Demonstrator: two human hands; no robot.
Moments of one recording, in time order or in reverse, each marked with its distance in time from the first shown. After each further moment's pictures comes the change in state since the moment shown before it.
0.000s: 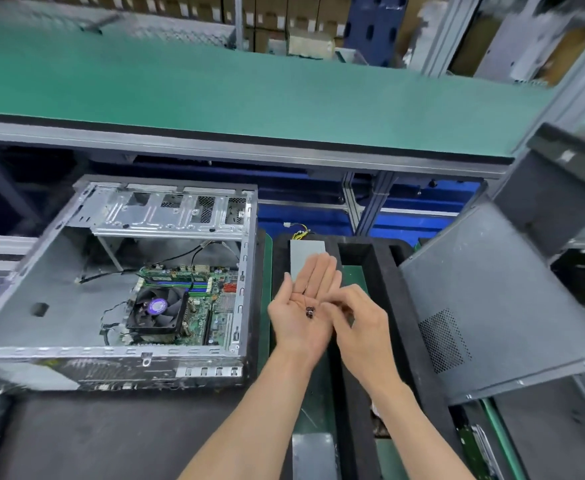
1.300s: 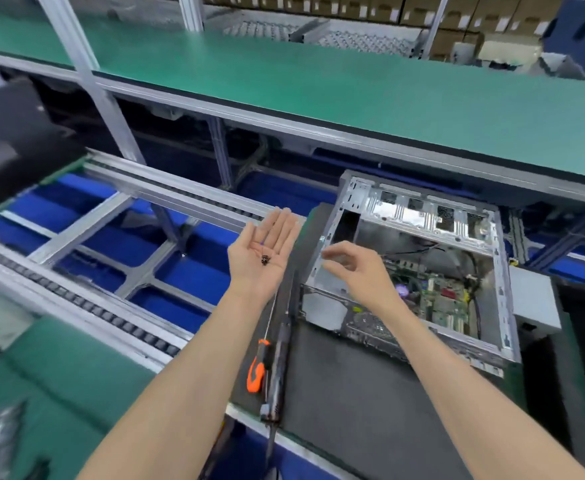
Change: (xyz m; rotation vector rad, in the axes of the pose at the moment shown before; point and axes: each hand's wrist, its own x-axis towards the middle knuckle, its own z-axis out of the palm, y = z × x) left_hand -0.224 0.428 -0.045 0.052 0.086 0.499; right_hand 0.010 -0.242 0.293 0.205 -0.629 -0.034
